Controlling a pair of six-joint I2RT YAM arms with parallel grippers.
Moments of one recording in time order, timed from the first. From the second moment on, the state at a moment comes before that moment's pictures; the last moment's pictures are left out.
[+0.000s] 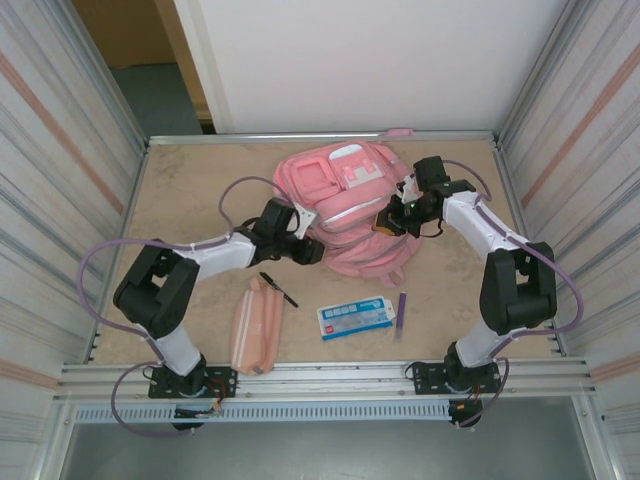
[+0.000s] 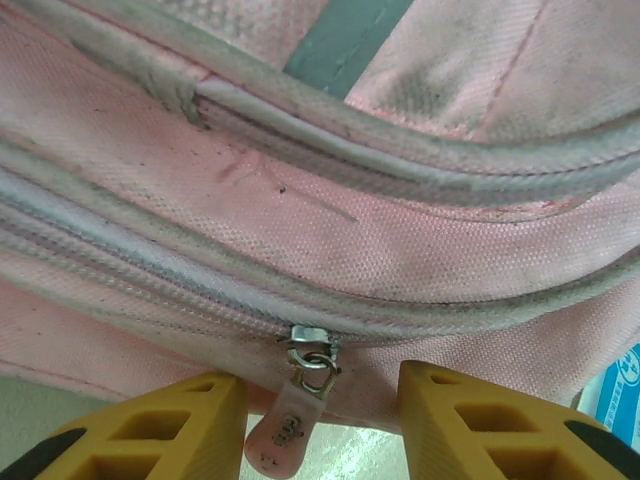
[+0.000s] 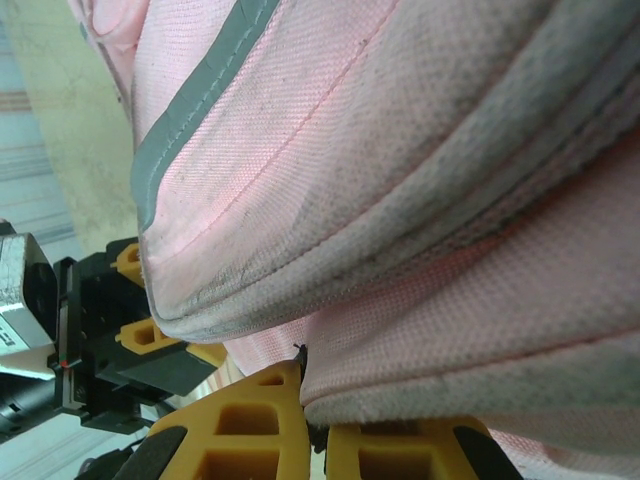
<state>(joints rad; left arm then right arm) -0.59 1.70 0.94 -0.09 0.35 -0.15 0.22 1.63 1.23 -0.75 -0.61 0.56</state>
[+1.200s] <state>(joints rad) -0.40 1.64 0.95 -0.12 0.40 0.00 0.24 1.53 1.22 -0.80 -0.64 0.38</state>
